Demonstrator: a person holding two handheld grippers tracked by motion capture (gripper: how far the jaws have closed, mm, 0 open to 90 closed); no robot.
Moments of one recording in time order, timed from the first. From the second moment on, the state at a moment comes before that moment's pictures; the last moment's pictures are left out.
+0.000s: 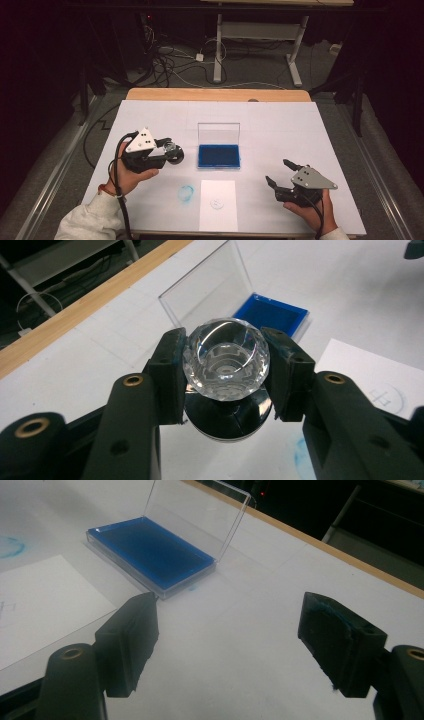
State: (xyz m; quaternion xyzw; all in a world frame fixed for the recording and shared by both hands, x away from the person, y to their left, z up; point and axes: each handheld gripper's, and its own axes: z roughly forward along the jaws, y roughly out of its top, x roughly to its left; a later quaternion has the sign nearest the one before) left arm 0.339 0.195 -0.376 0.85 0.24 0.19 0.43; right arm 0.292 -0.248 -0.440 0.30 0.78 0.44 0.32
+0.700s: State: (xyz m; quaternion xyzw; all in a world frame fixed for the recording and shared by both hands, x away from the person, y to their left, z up) left arm 0.311 0.175 -0.375 0.86 0.20 0.17 0.44; right arm 0.288 -0.244 -0.439 0.29 0.79 0.44 0.32
